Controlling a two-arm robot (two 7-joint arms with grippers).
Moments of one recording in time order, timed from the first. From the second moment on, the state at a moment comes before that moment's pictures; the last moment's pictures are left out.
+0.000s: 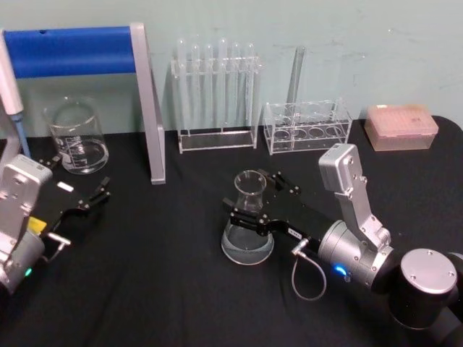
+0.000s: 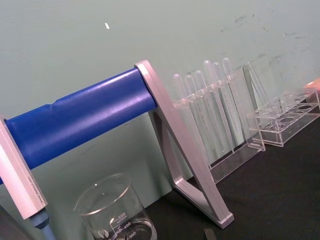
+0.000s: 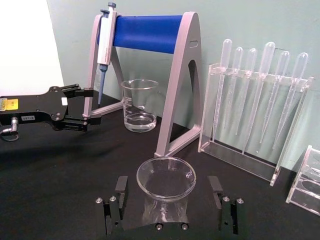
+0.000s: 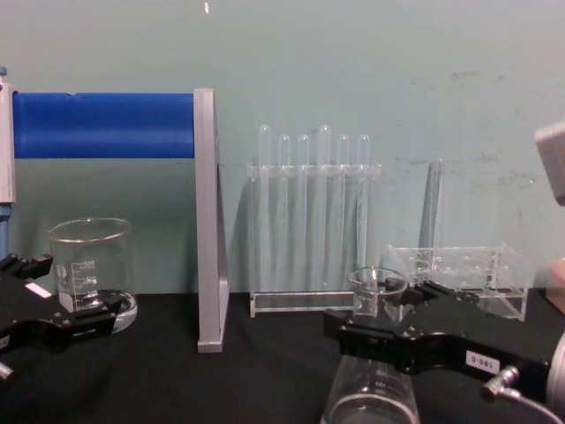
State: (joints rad) left arm -0.20 0.60 0.45 -1.41 -0.25 -0.12 0.03; right arm 0.20 0.33 -0.41 -1.44 0.30 -0.03 0.42
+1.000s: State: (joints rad) left arm -0.20 0.60 0.45 -1.41 -0.25 -0.12 0.03; right arm 0.05 0.52 -0.32 -1.57 0.39 -0.06 0.48
